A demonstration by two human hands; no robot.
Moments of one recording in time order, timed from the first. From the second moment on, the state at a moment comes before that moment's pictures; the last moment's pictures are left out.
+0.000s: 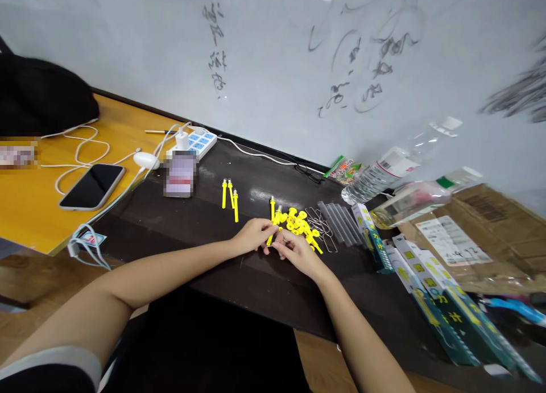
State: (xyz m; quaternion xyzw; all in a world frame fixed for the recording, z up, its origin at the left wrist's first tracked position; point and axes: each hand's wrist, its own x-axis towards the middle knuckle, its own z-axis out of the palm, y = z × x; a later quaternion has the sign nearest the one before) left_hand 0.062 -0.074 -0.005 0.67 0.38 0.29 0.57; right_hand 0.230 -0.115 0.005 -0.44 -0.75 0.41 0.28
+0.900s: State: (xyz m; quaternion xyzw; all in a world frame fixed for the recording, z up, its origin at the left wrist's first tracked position) left_hand 0.060 -0.078 -0.001 0.72 0.40 0.29 0.49; right_hand 0.222 -0.115 -0.007 -0.45 -0.74 0.39 0.33
